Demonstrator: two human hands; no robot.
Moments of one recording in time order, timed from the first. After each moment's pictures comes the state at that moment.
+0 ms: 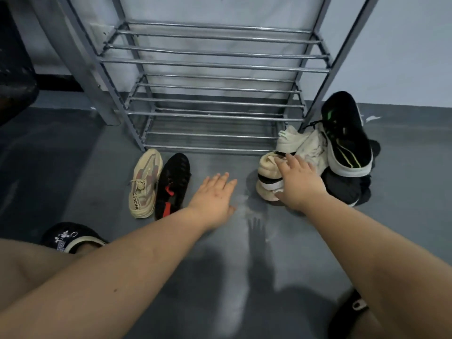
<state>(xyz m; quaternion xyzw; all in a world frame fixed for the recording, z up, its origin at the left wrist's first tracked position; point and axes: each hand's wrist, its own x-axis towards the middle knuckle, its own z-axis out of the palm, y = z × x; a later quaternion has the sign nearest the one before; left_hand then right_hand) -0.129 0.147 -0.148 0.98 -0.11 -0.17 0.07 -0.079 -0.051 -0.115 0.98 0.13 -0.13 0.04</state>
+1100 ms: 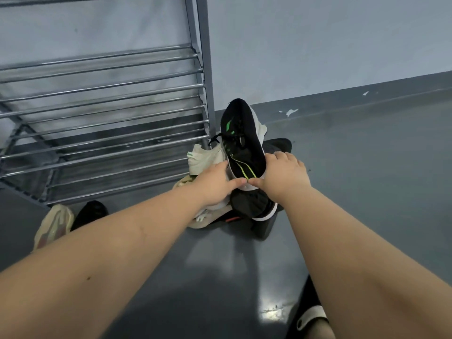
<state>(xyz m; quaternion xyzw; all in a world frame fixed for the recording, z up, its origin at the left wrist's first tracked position) -0.007 -0.065 -0.111 0.93 -0.11 -0.20 0.28 -0.034 -0.214 -0.093 0.99 -0.07 -0.10 -0.06</state>
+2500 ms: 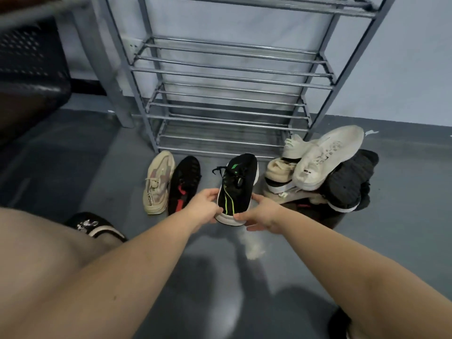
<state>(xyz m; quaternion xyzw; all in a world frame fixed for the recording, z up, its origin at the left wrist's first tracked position) -0.165 0.185 -0.148 0.71 0.23 -0.20 0.63 -0.137 0.025 -0.141 0.74 -0.12 -0.40 -0.52</state>
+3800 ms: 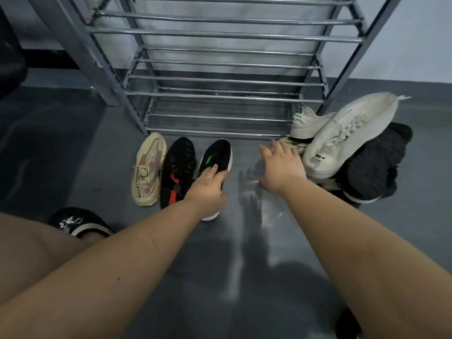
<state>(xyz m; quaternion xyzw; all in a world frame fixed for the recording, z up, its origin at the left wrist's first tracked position) -0.112 0.172 -0.186 0.94 0.04 -0.22 0.24 -0.046 0.002 -0.156 0.98 0.14 -0.15 0.04</state>
